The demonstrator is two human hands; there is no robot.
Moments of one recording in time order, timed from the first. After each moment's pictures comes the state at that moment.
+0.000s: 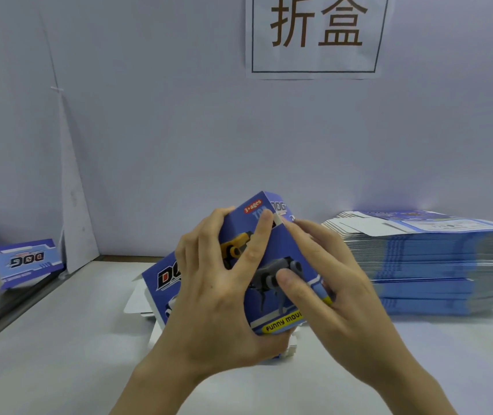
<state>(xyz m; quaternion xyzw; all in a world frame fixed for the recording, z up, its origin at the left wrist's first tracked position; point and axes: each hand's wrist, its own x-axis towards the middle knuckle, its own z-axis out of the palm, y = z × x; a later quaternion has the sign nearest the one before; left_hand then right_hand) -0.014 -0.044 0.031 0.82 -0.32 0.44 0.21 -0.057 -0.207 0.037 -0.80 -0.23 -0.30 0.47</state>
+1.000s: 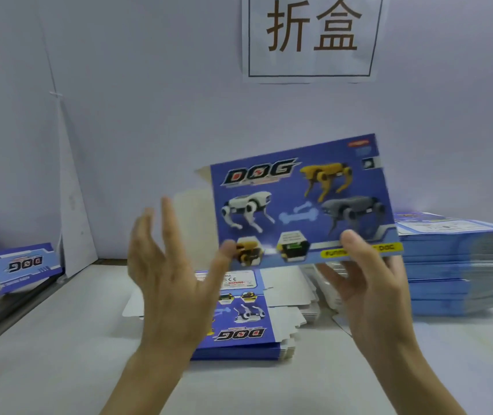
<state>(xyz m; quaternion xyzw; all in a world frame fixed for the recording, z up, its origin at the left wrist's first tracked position) 0.004 -0.036 0.034 0.82 -0.10 0.39 0.42 -0.037 -0.226 0.036 -0.48 -0.09 -0.32 0.81</state>
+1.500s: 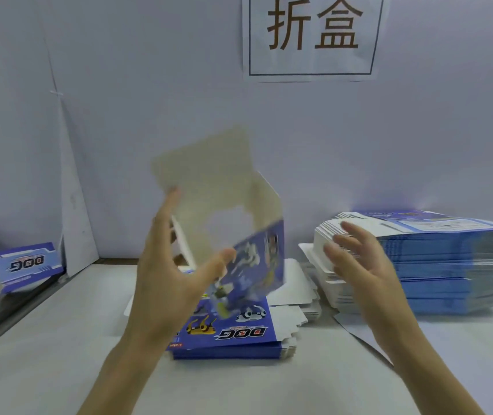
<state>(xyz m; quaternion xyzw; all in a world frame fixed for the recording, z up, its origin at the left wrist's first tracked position) 0.013 -0.014 0.038 0.73 -0.22 0.30 0.57 -0.031 -0.245 0.034 -0.71 0.01 -0.29 0.64</state>
